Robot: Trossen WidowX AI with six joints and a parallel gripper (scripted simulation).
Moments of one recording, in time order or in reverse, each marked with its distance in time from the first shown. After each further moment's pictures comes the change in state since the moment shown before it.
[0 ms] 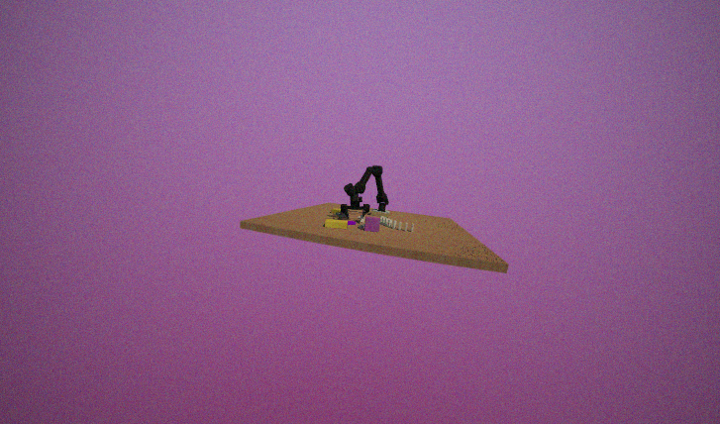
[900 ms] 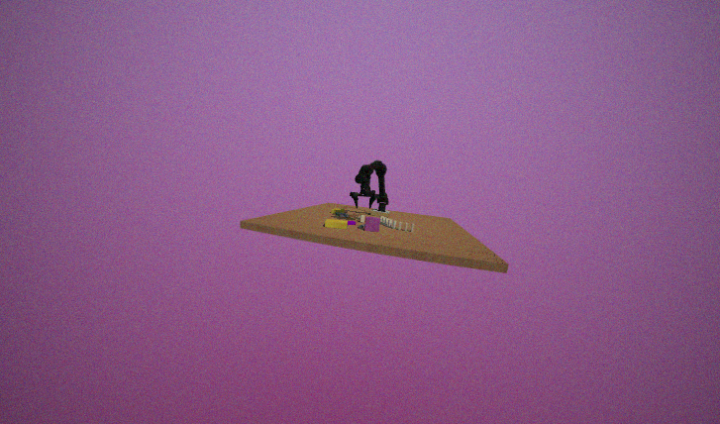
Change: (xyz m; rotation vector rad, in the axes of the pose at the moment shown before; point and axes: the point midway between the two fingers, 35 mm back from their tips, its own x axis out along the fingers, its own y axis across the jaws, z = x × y) arm -0.080 0.059 0.014 -0.270 0.813 0.044
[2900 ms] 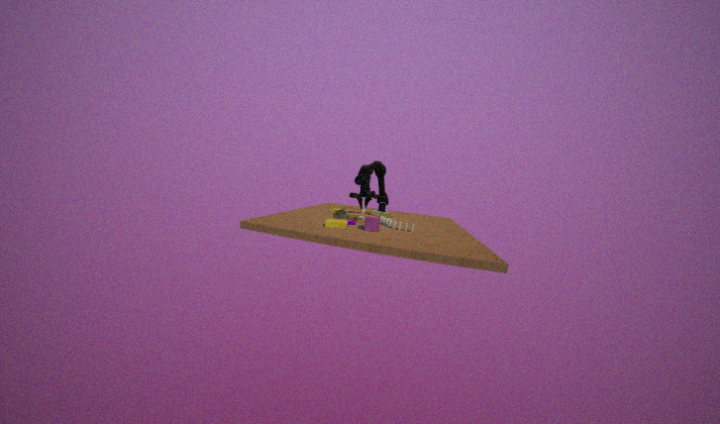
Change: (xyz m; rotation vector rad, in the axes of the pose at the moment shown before) arm 0.001 -0.001 -0.001 -0.018 0.051 0.018
